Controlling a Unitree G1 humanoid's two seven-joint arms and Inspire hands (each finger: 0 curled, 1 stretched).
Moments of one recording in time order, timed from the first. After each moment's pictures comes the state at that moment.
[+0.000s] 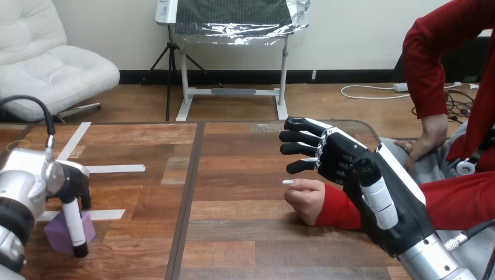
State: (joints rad) left arm -0.82 0.70 -0.61 1.02 0.87 -0.04 -0.66; right arm 0.14 -0.24 0.00 -0.13 0.23 -0.31 0.51
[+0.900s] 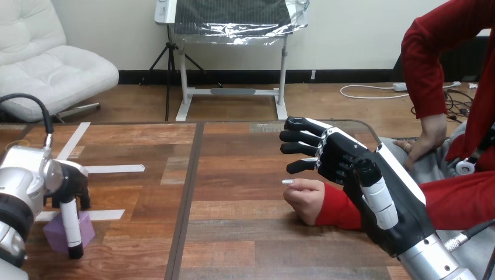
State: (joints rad) left arm -0.84 0.70 -0.61 1.07 0.87 -0.05 -0.66; right arm 0.14 -0.24 0.00 -0.13 0.23 -0.31 0.51
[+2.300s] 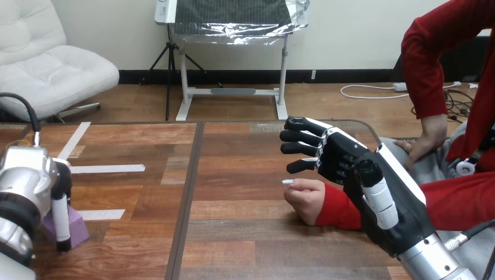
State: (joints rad) left arm -0.84 0.66 -0.62 1.08 0.87 0.16 -0.64; right arm 0.14 -0.24 0.00 -0.13 0.23 -0.31 0.51
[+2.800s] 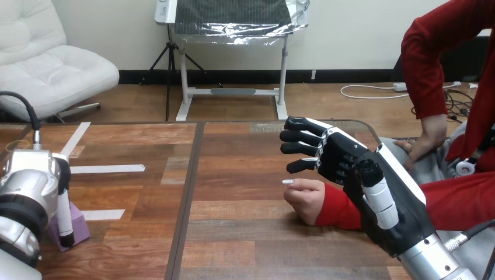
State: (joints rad) left arm -0.84 0.65 -0.62 1.08 0.87 0.22 -0.56; right arm 0.14 -0.24 0.00 -0.13 0.24 -0.30 0.51
